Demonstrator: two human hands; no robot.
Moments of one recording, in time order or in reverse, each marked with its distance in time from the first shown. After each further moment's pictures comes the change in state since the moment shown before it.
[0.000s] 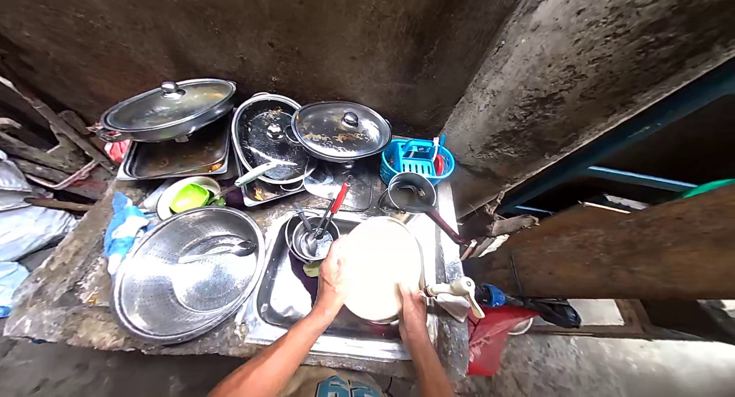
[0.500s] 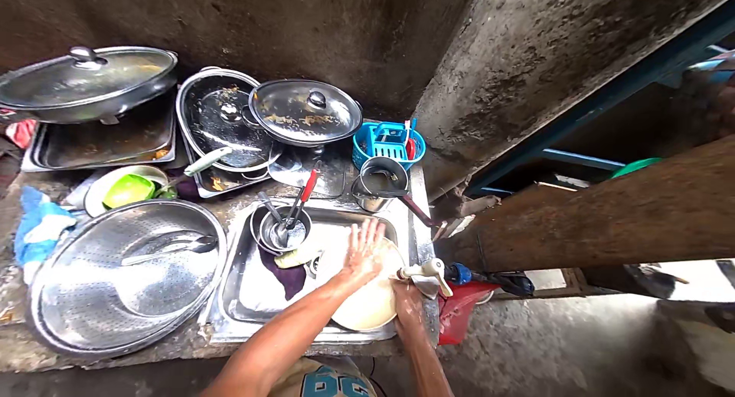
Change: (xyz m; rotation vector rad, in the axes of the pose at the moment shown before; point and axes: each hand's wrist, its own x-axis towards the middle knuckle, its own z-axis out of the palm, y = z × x) left_hand 0.013 -0.017 0.130 0.743 -0.663 0.286; right_hand -0.014 -0.028 -0.038 -0.198 0.108 0.011
